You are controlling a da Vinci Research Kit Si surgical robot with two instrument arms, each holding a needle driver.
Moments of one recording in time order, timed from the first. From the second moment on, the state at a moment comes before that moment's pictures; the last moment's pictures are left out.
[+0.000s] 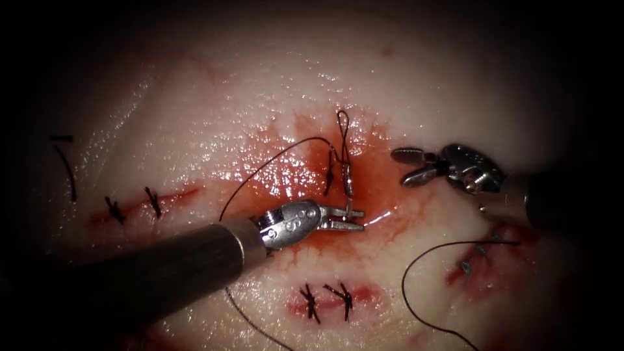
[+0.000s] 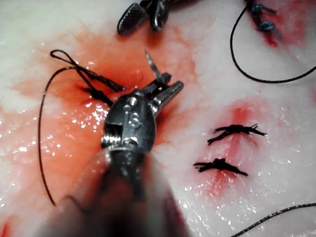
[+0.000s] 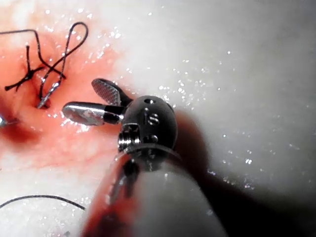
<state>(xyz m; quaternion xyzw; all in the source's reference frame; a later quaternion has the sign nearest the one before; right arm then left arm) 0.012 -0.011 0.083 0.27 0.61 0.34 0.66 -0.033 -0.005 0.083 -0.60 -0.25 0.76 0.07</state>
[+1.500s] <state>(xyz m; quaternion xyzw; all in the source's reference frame) 0.018 -0.016 0.077 0.03 0.59 0.18 0.79 -0.026 -0.008 0.062 -0.61 0.09 0.78 -0.11</state>
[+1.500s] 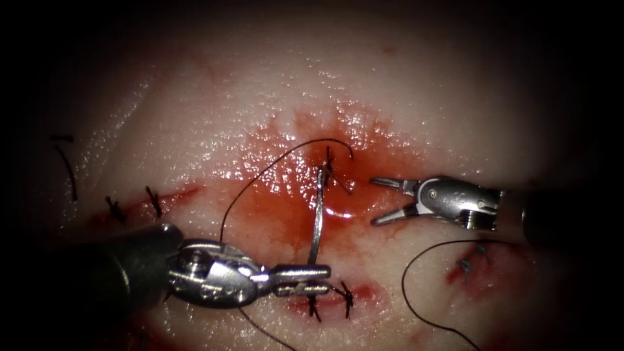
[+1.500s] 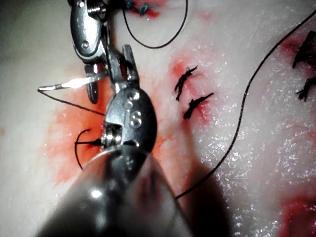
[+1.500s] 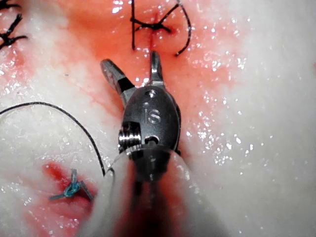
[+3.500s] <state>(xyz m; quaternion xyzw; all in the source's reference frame) 0.026 -0.027 0.065 0.10 0.58 0.13 0.80 -0.013 -0.009 0.059 -0.60 0.16 0.79 0.03</state>
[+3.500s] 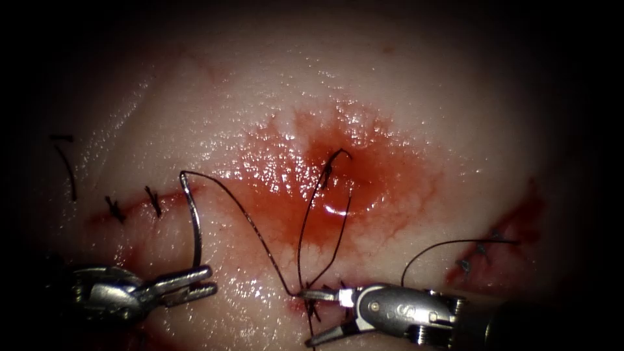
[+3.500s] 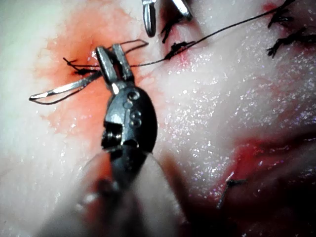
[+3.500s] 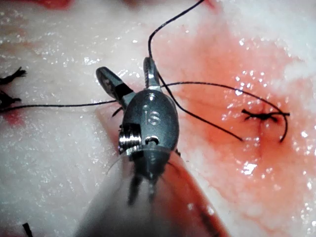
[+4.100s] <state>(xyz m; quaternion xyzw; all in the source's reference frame) 0.021 -0.018 0.073 -0.05 0.53 0.07 0.84 -0.009 -0.009 0.058 -0.56 0.19 0.80 0.06</state>
